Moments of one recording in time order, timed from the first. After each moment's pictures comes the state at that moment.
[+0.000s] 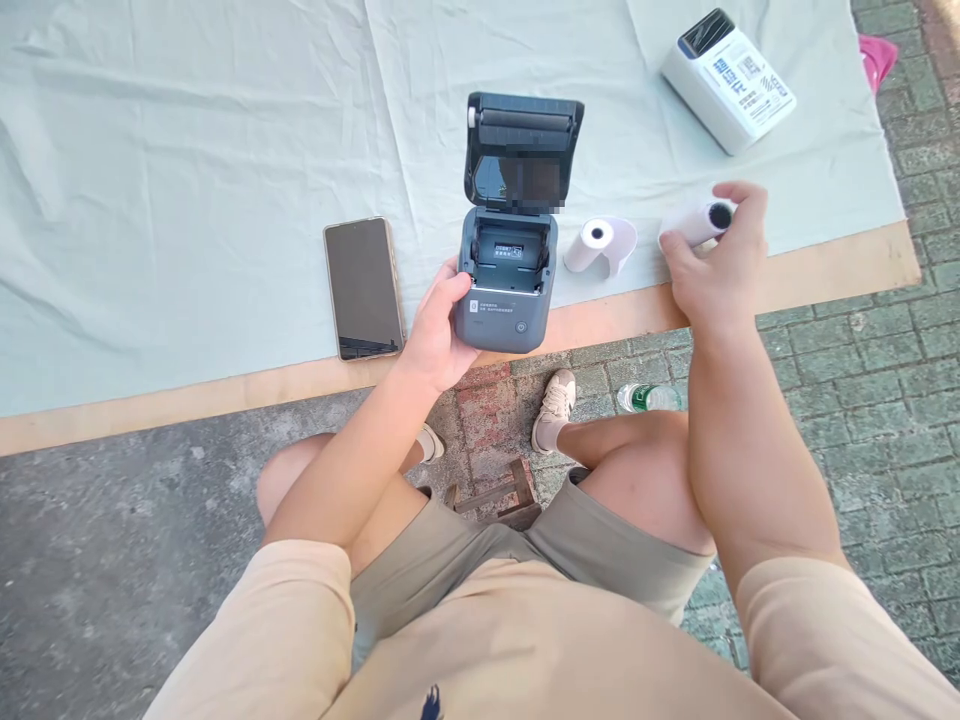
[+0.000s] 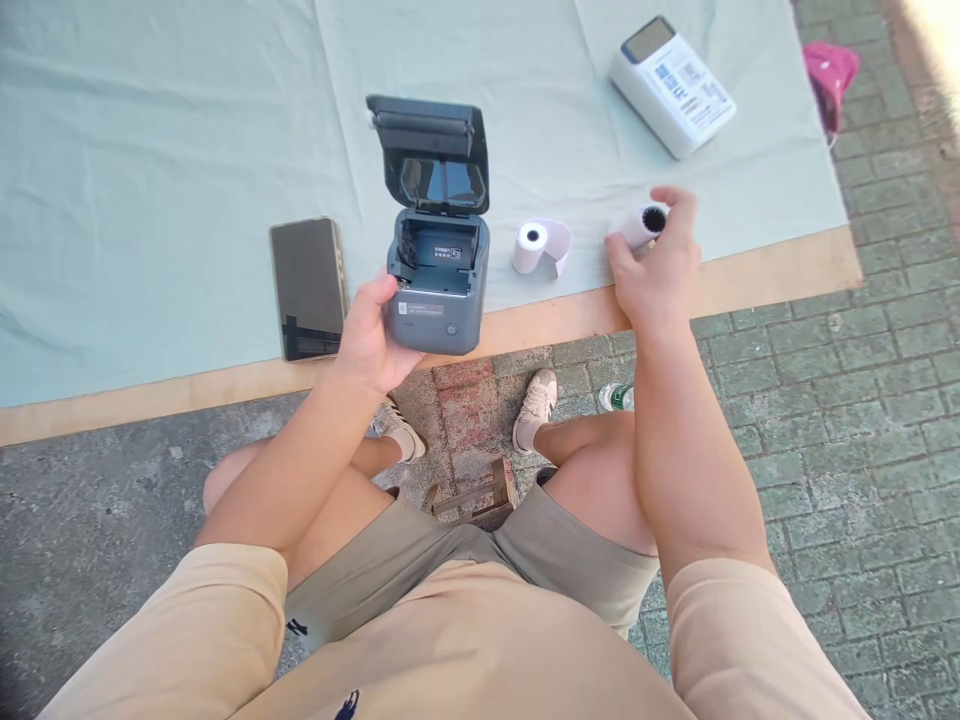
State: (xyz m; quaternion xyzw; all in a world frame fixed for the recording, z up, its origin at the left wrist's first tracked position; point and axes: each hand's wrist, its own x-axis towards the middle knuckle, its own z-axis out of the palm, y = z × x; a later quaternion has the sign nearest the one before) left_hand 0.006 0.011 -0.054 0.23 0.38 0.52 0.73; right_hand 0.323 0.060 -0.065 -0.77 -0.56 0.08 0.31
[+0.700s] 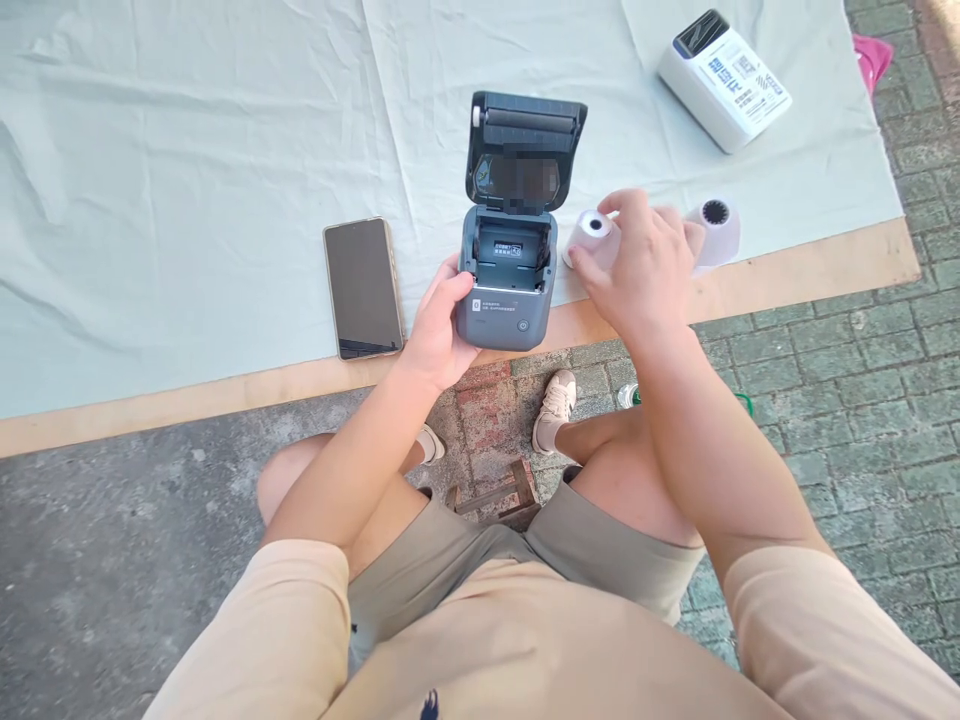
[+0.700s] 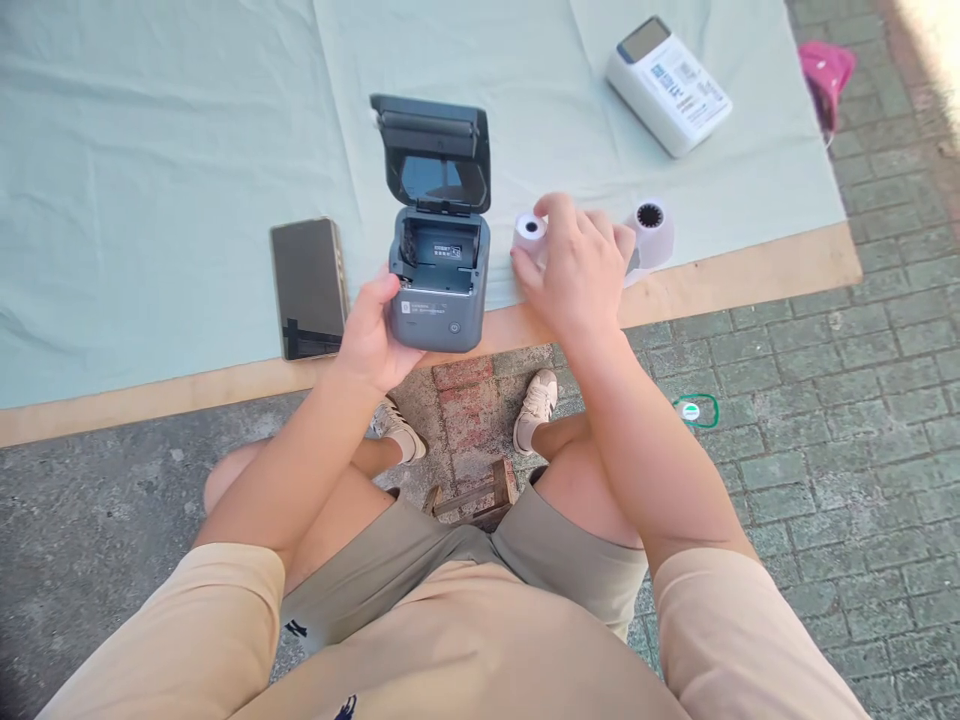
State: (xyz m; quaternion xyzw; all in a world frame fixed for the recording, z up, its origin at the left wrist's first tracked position) left_hand 0.007 0.012 -0.057 0.25 0.38 0.52 0.72; right_hand 0.233 0.047 -0.040 -0.68 -0.70 0.02 0.22
